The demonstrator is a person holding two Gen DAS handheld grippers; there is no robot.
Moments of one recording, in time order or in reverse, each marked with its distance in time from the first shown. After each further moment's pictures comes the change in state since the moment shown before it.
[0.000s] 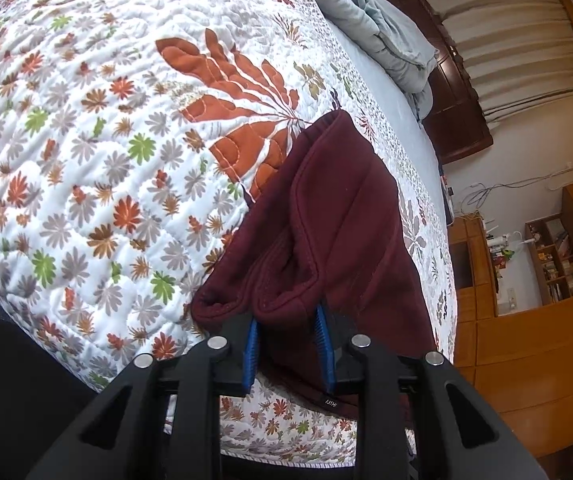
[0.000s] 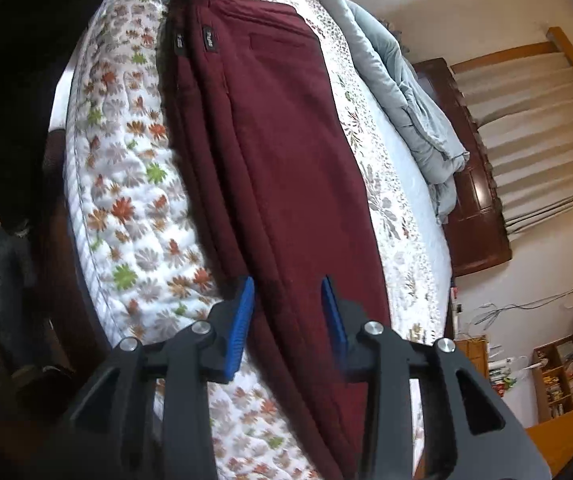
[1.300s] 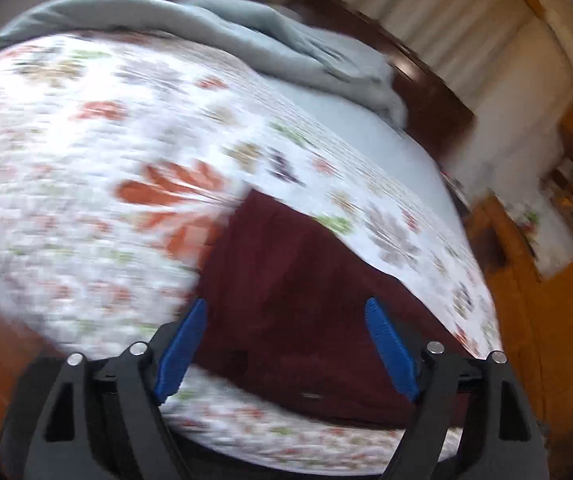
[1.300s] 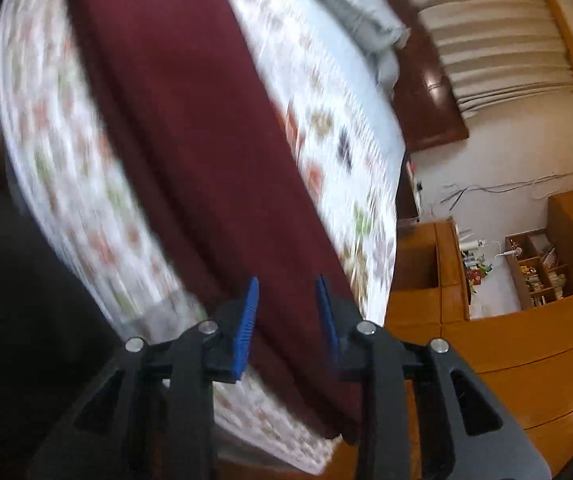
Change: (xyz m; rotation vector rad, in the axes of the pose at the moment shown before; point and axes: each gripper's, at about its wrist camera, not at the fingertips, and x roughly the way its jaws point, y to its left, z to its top) left arm -0.031 -0.106 -0.017 0.330 -0.169 0.116; right arm 0.006 -0.101 -0.238 0.143 0.359 -0.123
